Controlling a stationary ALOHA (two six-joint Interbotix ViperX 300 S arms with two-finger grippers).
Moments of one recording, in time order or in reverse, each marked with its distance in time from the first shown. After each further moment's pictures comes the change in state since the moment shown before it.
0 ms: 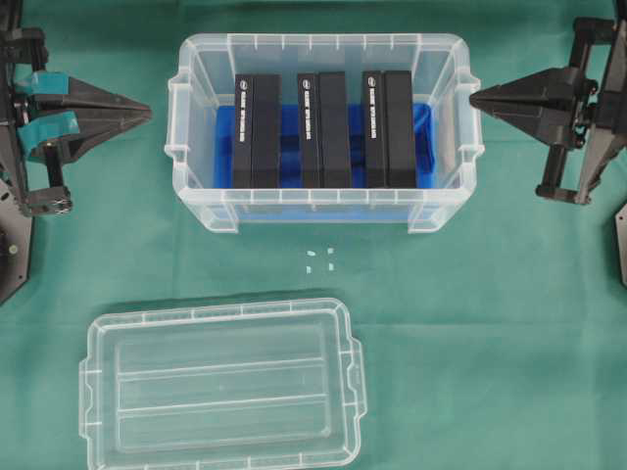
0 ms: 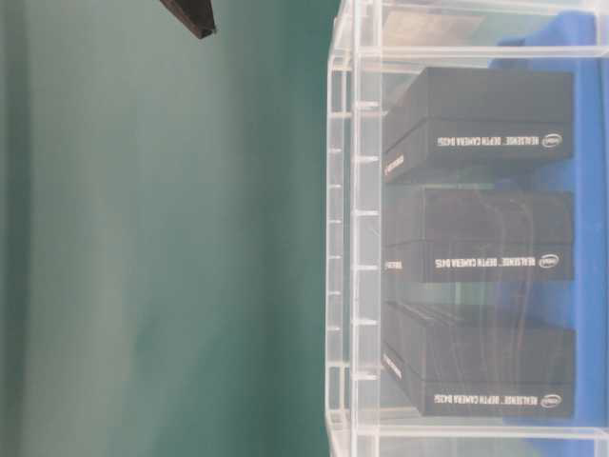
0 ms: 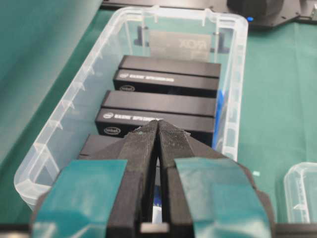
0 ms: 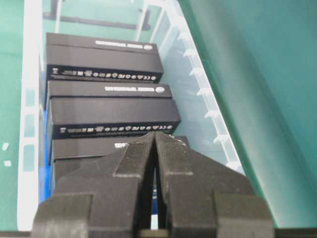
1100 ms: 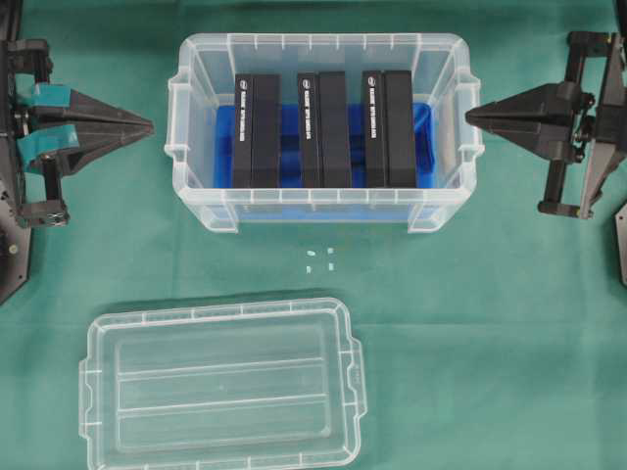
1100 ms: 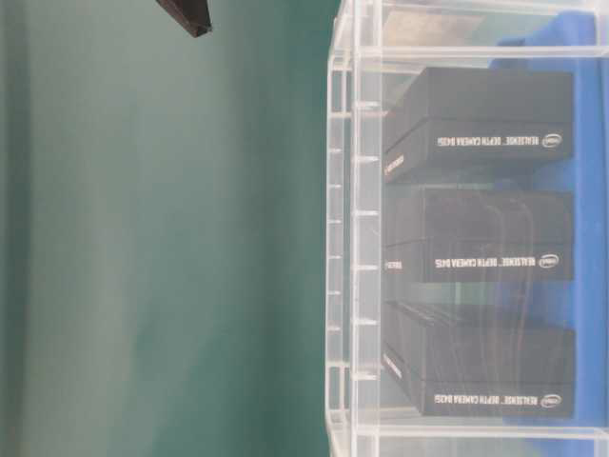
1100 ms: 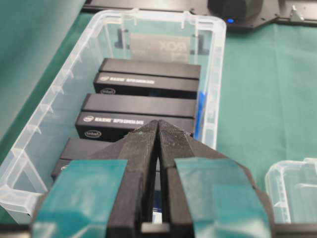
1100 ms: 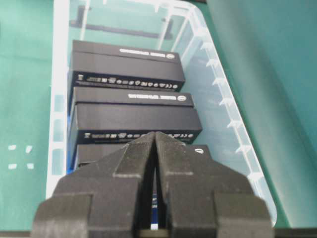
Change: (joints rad) left arm -0.046 -0.002 0.000 0.000 -0.002 -0.009; right arm 0.048 0.002 0.000 0.008 -0.008 0.003
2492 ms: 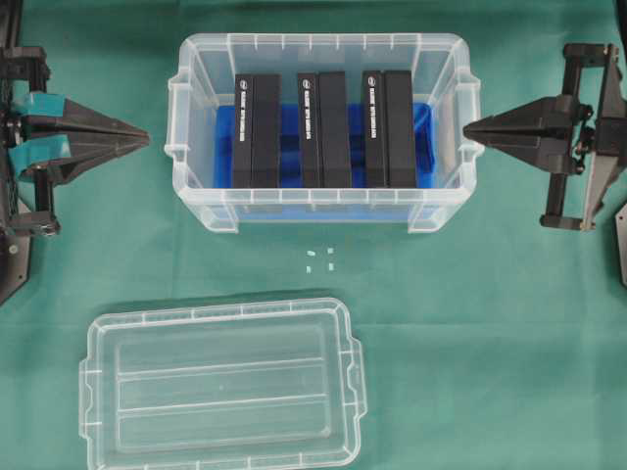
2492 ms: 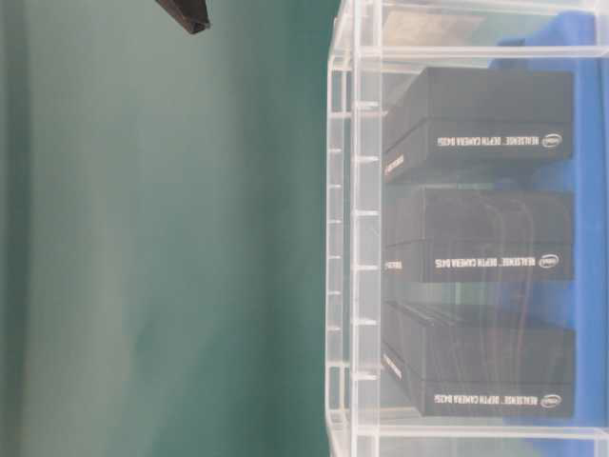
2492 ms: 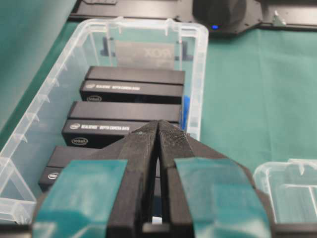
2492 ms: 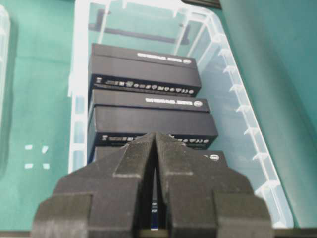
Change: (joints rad) left arm -0.040 -0.023 0.000 0.000 0.003 0.000; right arm 0.043 0.000 -0.002 0.002 0.002 0.000
